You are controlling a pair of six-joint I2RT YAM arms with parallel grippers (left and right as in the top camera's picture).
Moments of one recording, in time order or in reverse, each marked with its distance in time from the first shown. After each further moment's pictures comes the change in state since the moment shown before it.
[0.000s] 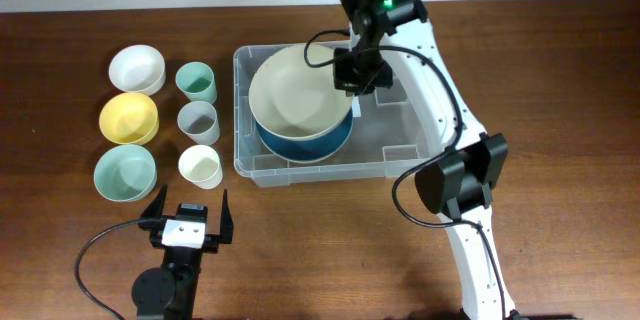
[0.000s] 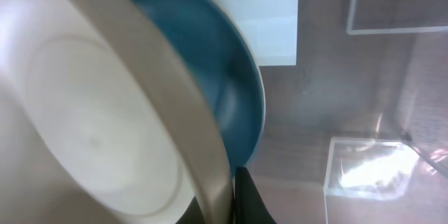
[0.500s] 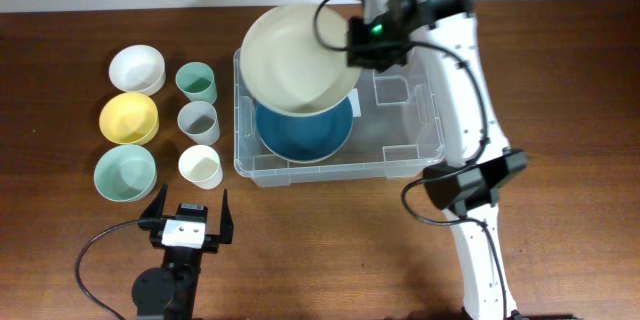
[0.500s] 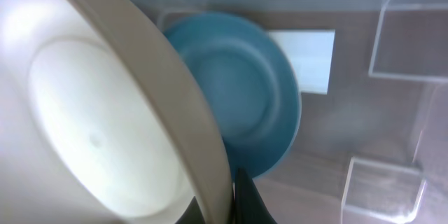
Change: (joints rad) left arm 0.000 0.000 0.000 0.000 0.000 0.000; right arm -0.046 0.000 0.288 -0.082 -0.131 -0.073
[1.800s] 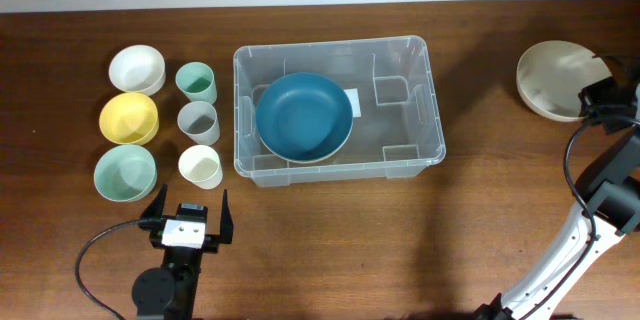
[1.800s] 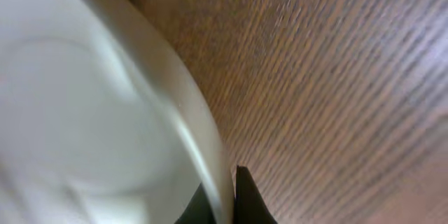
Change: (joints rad) left arm 0.000 0.000 0.000 0.000 0.000 0.000; right arm -0.977 0.023 -0.705 0.571 0.215 0.218
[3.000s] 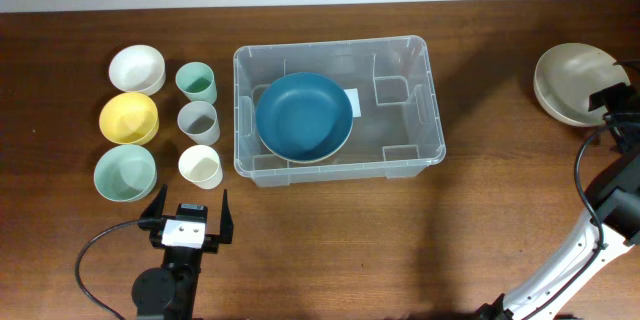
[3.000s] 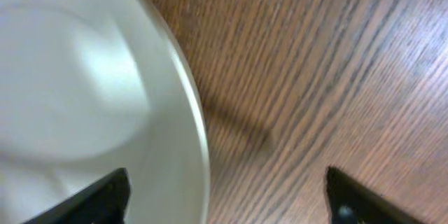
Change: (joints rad) left arm 0.000 0.000 0.000 0.000 0.000 0.000; right arm -0.057 -0.063 -0.072 0.009 0.045 0.002
